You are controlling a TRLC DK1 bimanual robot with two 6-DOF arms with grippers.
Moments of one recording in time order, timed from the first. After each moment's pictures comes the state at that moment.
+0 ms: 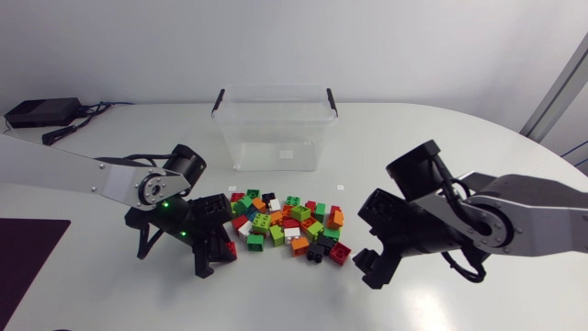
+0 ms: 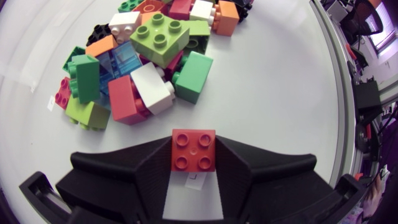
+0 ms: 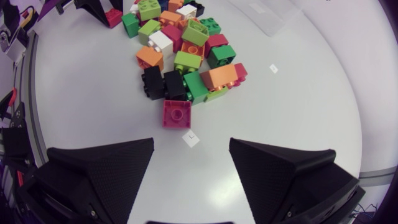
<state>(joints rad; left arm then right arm) -0.33 1.78 0.85 -0.44 0.40 0.87 0.52 1.38 0.66 -0.40 -0.06 -0.38</state>
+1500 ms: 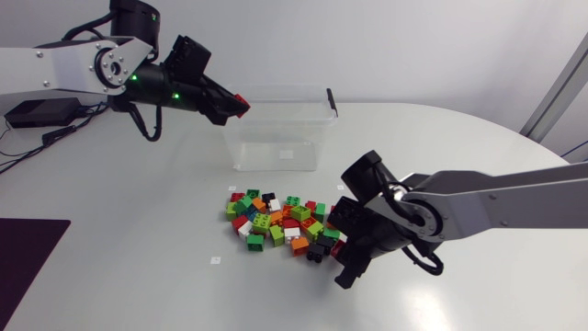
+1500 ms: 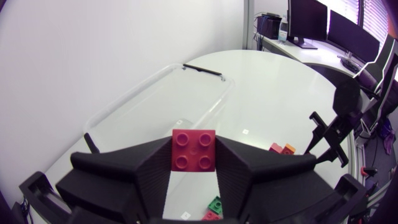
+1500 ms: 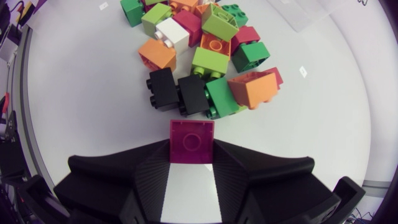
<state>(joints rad) -0.20 1.78 1.41 -0.27 0.56 0.48 0.61 1.61 0.77 -0.38 -0.03 -0.32</state>
